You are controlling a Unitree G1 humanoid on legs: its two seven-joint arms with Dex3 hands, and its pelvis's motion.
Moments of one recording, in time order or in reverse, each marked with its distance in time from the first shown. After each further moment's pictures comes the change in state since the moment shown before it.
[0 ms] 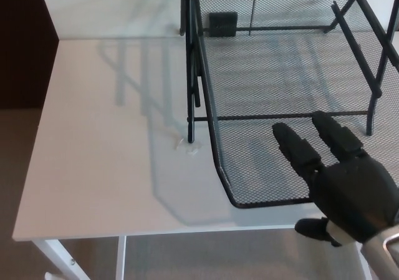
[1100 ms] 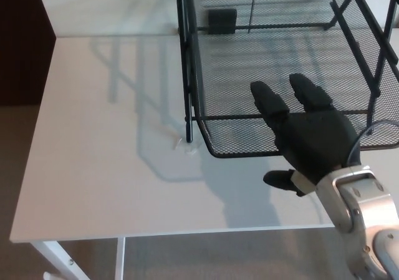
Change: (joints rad) left_arm 0.006 0.011 -0.025 -0.030 0.029 0.003 0.005; right_arm -0.314 0.047 0.208 0.151 -0.024 0.326 0.093
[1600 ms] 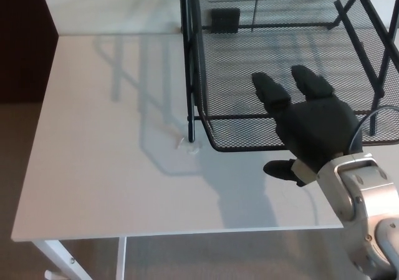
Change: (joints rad) left_arm -0.011 0.002 0.000 0.005 0.007 -0.001 -0.001; right_arm -0.016 -0.028 0.015 -0.065 0.041 0.034 0.033
